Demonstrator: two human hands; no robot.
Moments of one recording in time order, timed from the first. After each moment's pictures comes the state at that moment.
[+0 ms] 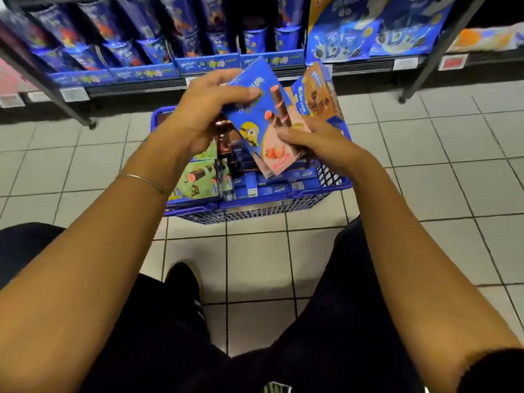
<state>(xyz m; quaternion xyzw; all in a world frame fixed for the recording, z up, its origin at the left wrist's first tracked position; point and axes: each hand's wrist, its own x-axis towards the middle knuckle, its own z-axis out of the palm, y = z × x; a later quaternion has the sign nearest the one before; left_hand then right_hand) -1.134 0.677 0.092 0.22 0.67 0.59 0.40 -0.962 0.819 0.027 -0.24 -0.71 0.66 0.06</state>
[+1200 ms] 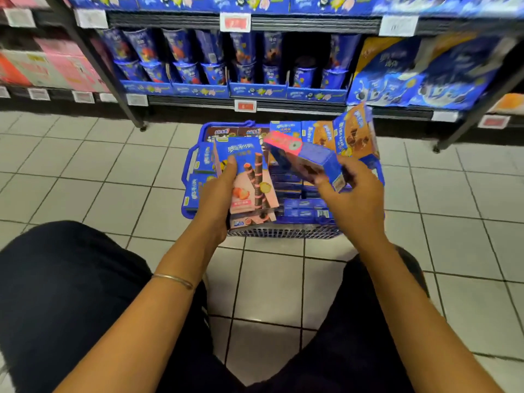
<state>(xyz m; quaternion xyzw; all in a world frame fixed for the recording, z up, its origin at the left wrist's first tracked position) -1.094 0.581 0.027 -0.06 0.67 0.65 0.35 -0.940 0.745 0.029 -0.28 -0.79 0.41 0.34</state>
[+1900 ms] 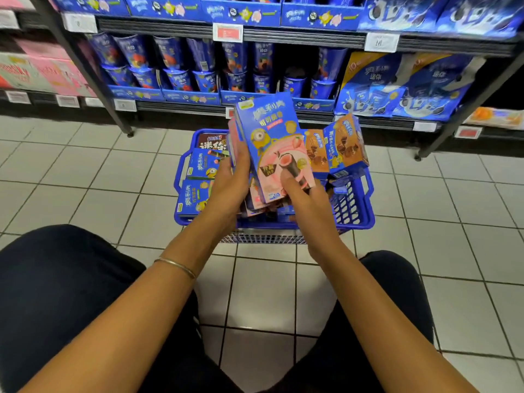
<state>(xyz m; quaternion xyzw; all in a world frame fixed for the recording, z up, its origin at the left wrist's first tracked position) -1.091 0.607 0.052 0.07 0.68 0.65 0.33 -0.974 0.689 0.043 -0.37 -0.63 0.65 0.21</state>
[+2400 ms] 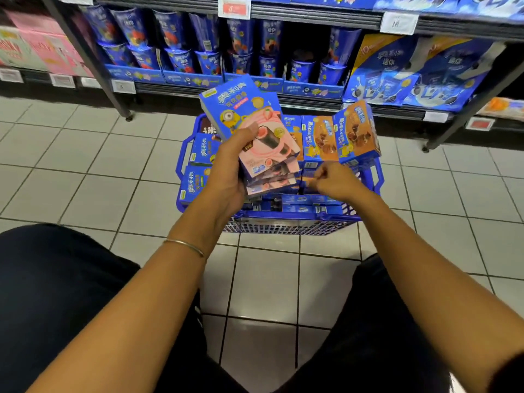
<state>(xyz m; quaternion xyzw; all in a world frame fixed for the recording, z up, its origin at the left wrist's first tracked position) -1.108 0.608 0.045 0.03 0.49 0.78 0.39 -1.000 0.808 -0.018 -0.37 -0.85 0.37 -0.09</state>
